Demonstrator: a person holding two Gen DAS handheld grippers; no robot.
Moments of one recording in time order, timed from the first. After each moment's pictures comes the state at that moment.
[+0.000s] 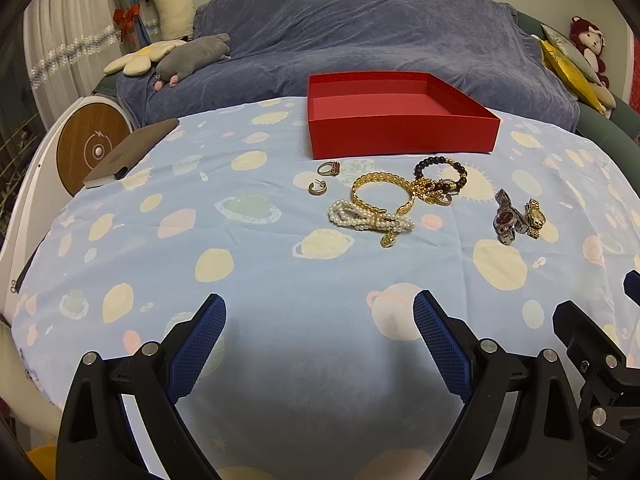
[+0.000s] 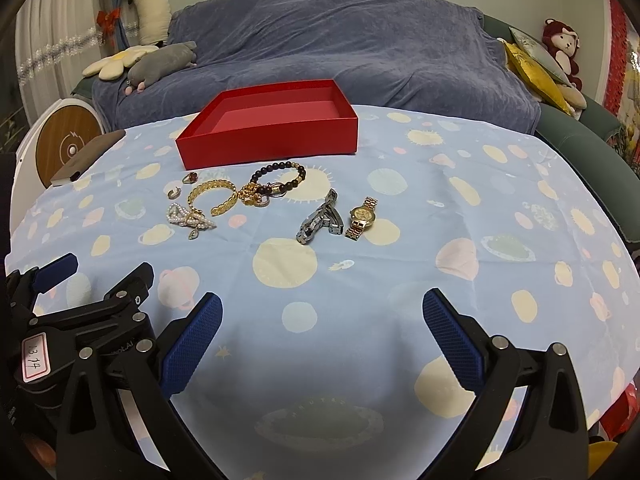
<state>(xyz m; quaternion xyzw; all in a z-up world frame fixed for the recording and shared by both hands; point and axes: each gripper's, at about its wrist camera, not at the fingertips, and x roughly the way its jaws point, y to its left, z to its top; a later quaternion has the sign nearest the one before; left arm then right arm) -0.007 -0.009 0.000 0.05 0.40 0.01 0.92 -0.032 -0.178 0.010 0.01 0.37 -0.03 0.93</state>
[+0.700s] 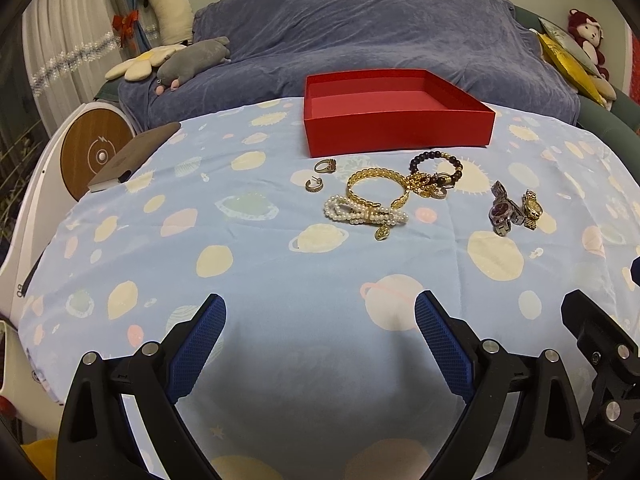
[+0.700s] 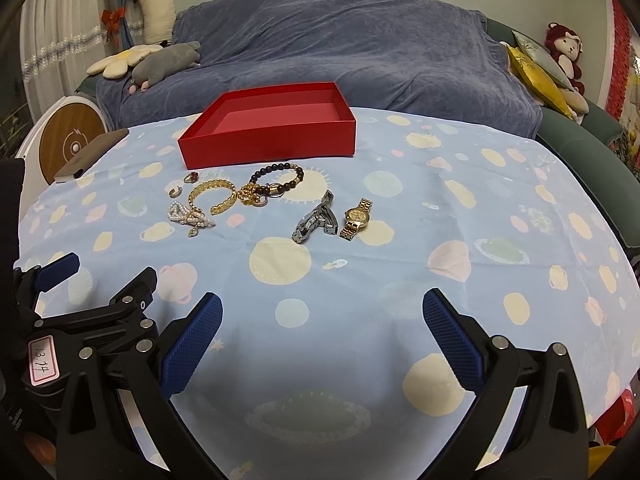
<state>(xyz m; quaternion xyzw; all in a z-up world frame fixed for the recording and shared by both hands) -0.017 -0.017 0.002 0.06 0.39 0.01 0.92 -0.039 -0.187 0.018 0.01 0.37 -0.02 0.93</state>
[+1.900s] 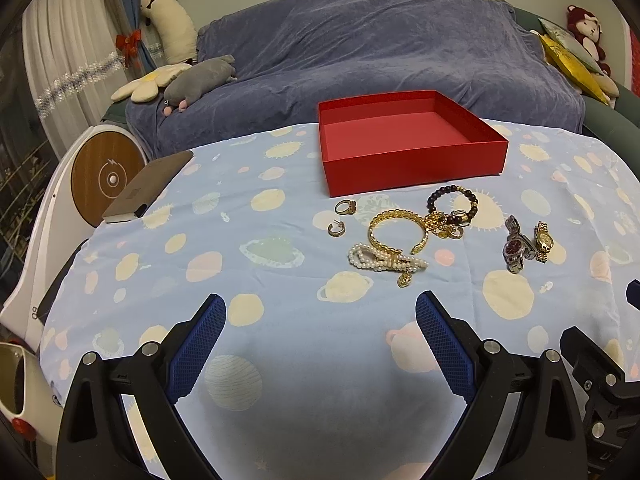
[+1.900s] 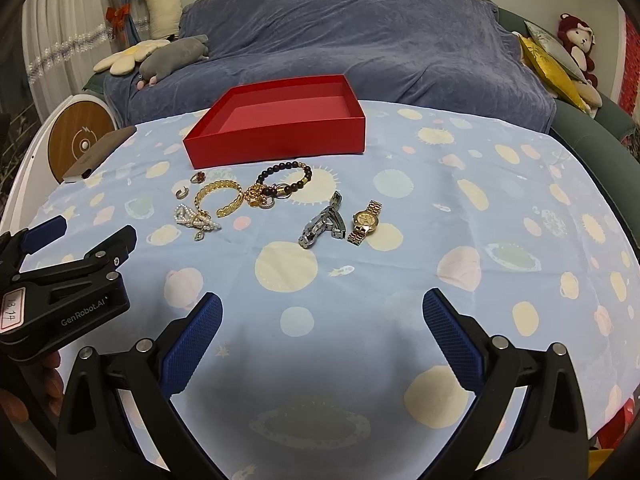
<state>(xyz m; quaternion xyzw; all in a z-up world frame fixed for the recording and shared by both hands) 0.004 -0.010 0.029 0.09 0.38 0.02 0.92 -0.022 -0.187 0.018 0.02 0.39 0.01 0.92</state>
